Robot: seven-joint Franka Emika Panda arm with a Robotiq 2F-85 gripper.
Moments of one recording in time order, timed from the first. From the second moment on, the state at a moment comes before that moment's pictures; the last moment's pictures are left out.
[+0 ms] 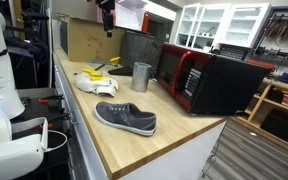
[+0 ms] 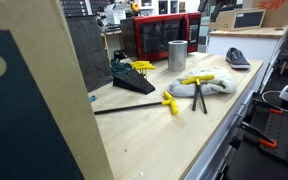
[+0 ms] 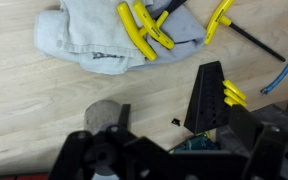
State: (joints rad) arm 0.02 -0.60 -0.07 -2.49 0.21 2.11 0.05
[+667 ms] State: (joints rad) arm 0.11 -0.40 -0.05 -2.34 0.21 2.10 -0.17
